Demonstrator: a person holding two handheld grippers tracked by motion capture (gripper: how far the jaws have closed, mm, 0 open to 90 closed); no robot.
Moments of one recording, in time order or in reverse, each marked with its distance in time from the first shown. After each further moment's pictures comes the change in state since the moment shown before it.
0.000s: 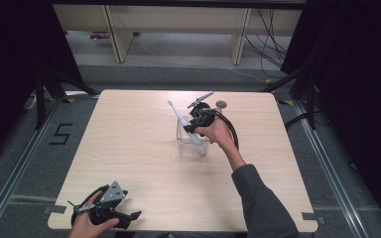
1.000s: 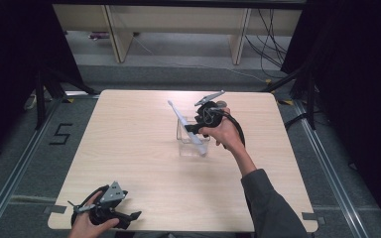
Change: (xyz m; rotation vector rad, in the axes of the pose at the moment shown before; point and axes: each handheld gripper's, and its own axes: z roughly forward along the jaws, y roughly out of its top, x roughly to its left) left arm 0.000 0.000 0.000 0.002 0.002 -0.001; right arm 0.001 -0.008 -0.029 -0.118 0.024 -0.025
